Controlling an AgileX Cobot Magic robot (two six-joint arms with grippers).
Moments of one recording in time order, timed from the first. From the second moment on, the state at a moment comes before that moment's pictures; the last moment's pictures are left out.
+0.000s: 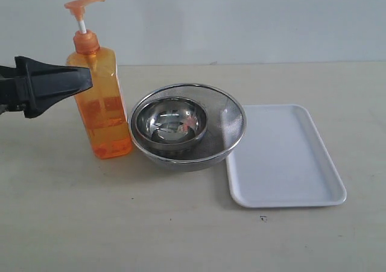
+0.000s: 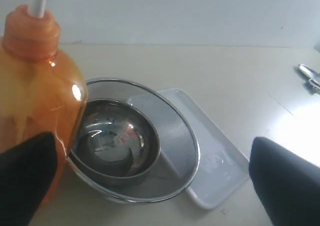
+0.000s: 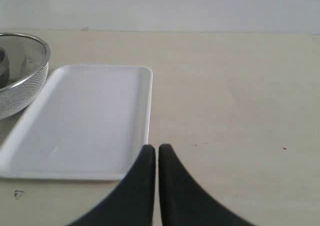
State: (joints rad) left arm 0.01 1.16 -0.55 -1.73 0.75 1.66; right arm 0.08 0.01 0.00 0.01 0.35 -0.02
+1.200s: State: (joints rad) left arm -0.26 1.42 -0.65 -1.74 0.22 1.80; right arm 0.08 0.01 0.00 0.01 0.35 -0.02
